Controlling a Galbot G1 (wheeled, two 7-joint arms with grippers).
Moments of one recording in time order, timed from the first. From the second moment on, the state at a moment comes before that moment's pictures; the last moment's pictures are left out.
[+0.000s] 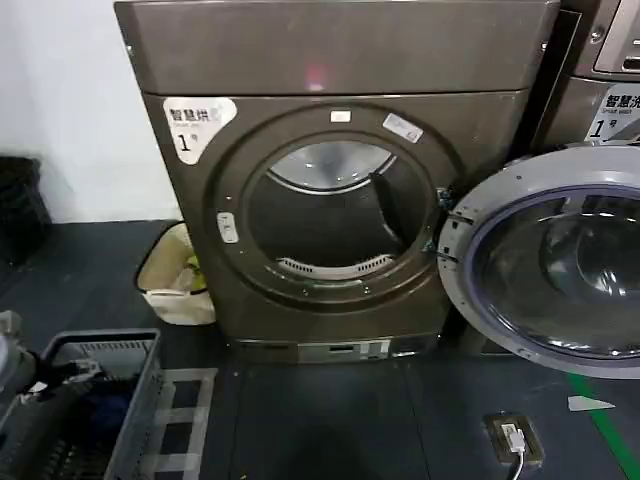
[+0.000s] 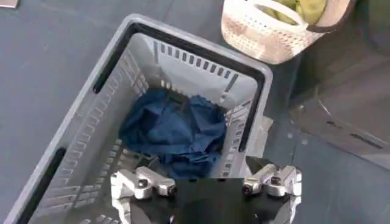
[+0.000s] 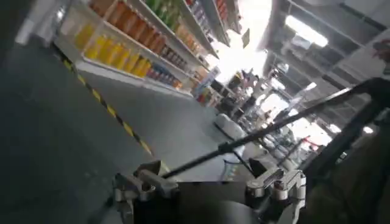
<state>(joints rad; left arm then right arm) 1.59 -0.19 -0.83 -1.75 -2.19 0.74 -0.80 -2.02 1.45 1.92 1.70 0.27 -0.03 -0.10</state>
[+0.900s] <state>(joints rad) 1.61 -0.21 -0.83 -1.75 -2.18 0.74 -0.80 -2.00 1.46 1.97 1.65 0.18 -0.07 -0.04</state>
